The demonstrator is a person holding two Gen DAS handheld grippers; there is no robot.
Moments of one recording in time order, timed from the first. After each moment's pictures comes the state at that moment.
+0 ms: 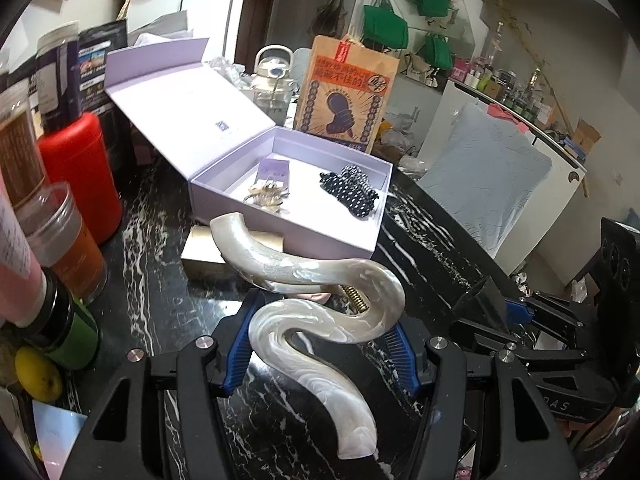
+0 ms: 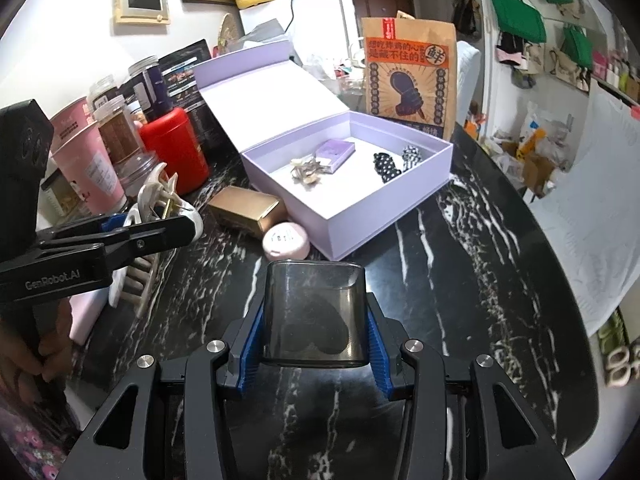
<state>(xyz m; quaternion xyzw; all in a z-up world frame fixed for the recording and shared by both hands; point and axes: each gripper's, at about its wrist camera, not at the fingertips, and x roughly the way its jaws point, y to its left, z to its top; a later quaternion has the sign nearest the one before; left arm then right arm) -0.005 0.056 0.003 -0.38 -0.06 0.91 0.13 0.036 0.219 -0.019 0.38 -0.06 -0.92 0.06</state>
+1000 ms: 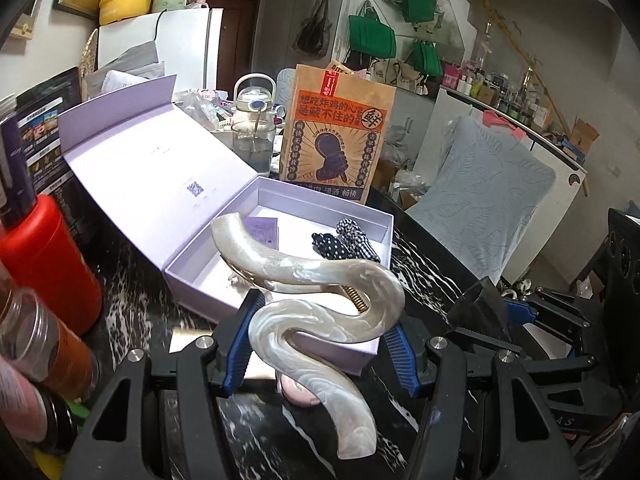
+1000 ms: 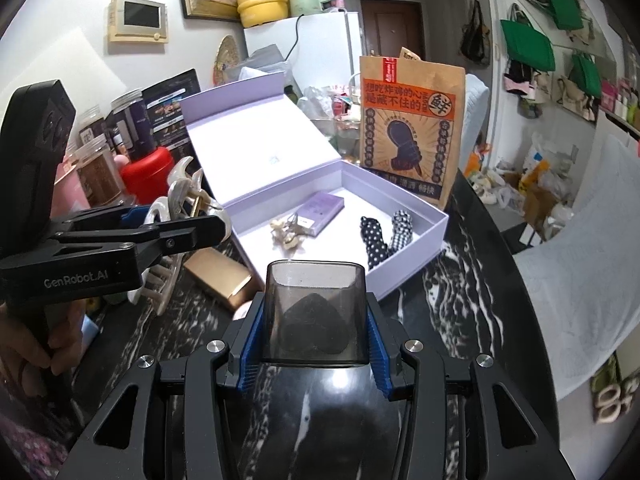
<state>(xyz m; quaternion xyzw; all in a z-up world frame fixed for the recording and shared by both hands) -0.089 0.073 0.030 -0.35 -0.03 0.92 0.14 -0.031 0.245 0.013 0.35 -0.03 -0.93 0.07</state>
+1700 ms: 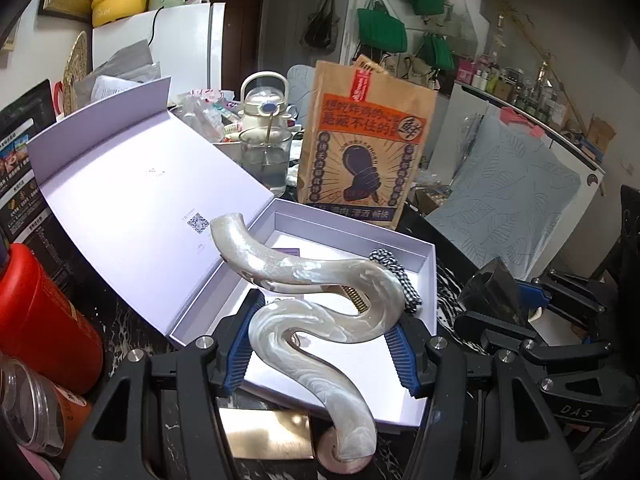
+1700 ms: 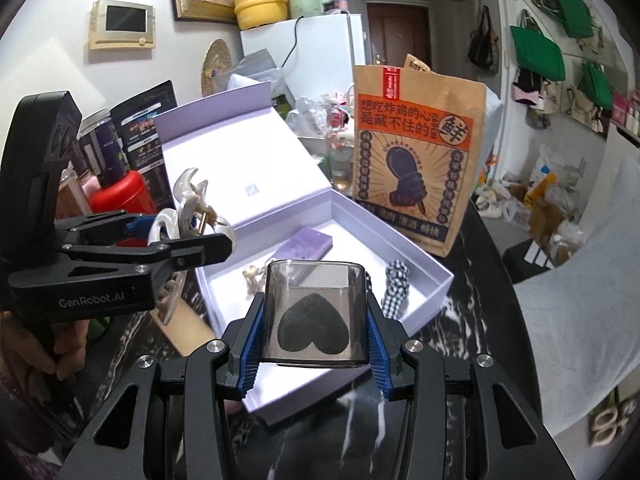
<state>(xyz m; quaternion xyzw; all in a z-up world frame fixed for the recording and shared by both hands) -0.164 0.068 0.023 -0.36 -0.02 0.92 0.12 -0.108 0.262 0.018 0.34 -0.02 -0.93 0.08</state>
